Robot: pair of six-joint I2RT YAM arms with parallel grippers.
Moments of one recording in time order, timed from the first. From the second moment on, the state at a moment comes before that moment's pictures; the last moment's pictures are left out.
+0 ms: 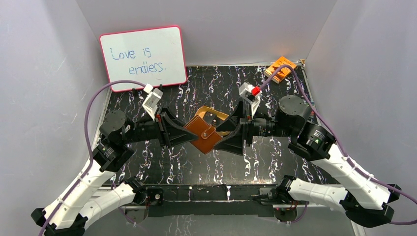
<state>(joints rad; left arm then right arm) -0.71 0.75 1.00 -0.07 0.73 -0.70 0.96 0.91 1.27 -0.42 -0.59 0.42</state>
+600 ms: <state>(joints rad) -0.71 0.74 1.00 -0.02 0.74 -0.72 0.96 0.90 1.23 -0.31 -0.57 0.49</state>
